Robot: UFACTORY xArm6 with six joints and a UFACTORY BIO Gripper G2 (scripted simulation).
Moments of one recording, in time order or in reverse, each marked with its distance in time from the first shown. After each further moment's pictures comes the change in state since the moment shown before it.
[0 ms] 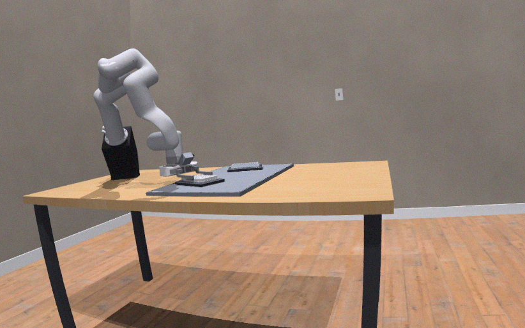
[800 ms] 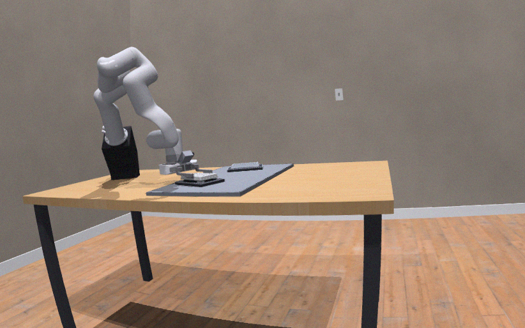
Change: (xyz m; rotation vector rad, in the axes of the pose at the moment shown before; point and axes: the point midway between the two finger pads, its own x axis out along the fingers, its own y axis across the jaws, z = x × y) arm 0.000 0.000 0.008 0.000 0.000 0.000
